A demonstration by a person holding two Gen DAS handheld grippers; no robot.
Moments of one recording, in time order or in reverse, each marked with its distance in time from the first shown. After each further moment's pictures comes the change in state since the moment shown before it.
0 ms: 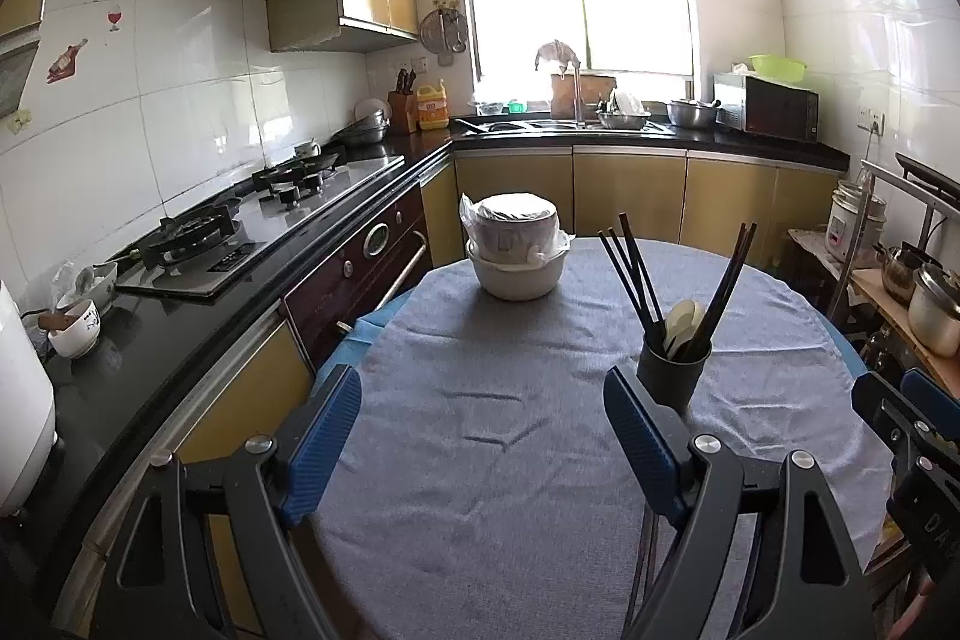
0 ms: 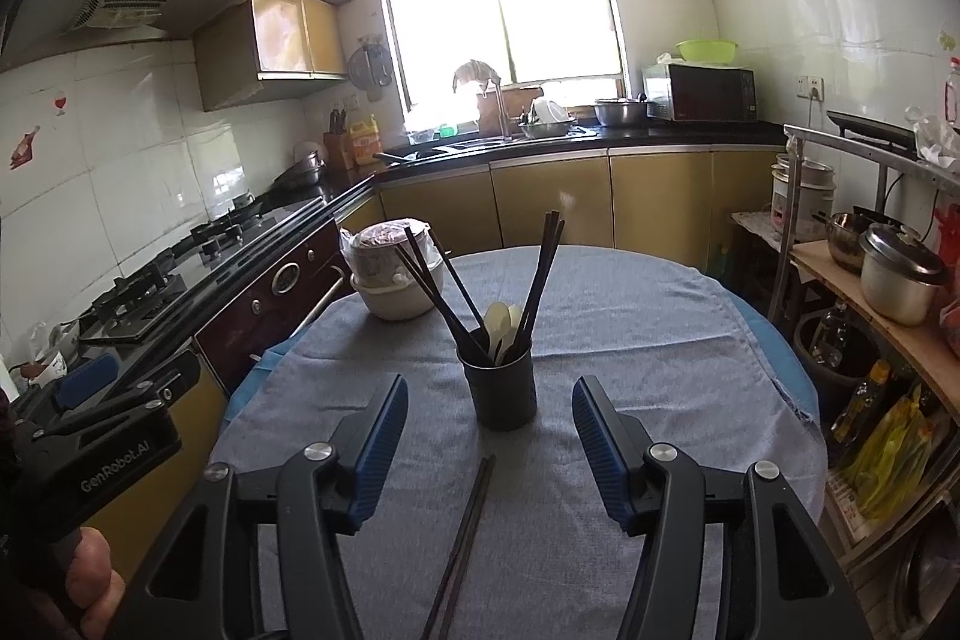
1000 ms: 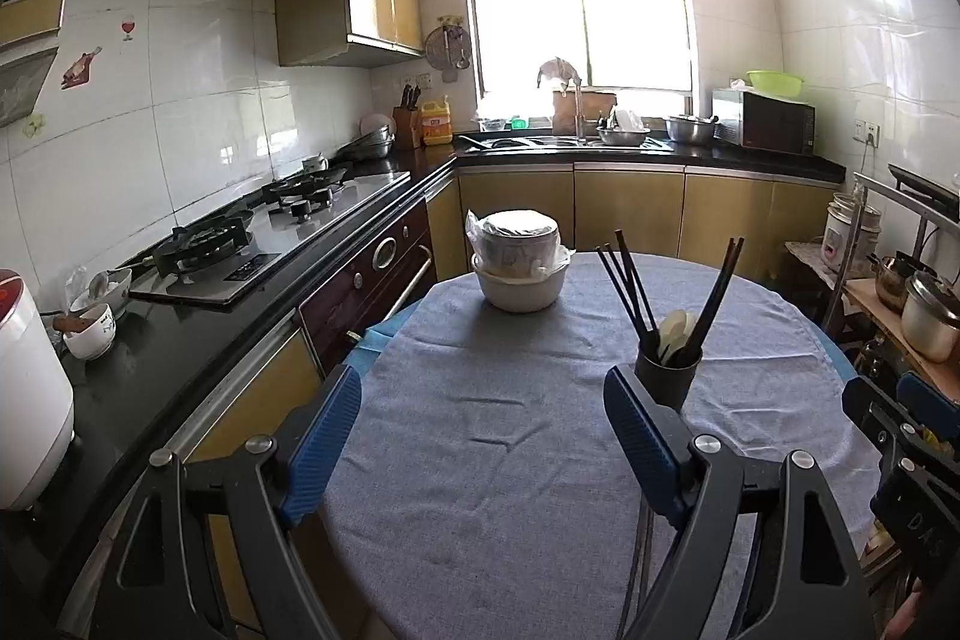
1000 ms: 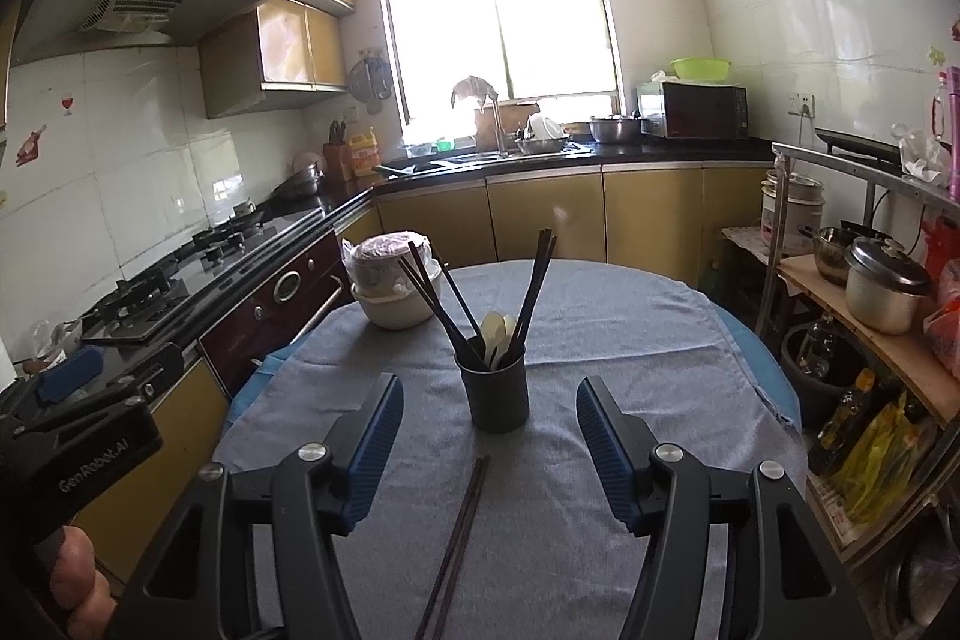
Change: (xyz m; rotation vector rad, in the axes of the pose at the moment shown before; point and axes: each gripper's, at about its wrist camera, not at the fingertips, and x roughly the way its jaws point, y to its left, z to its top) left arm -0.028 0.004 -0.002 -0.009 -0.033 0.006; right arm -0.026 0.003 0.000 -0.016 -0.022 -0.019
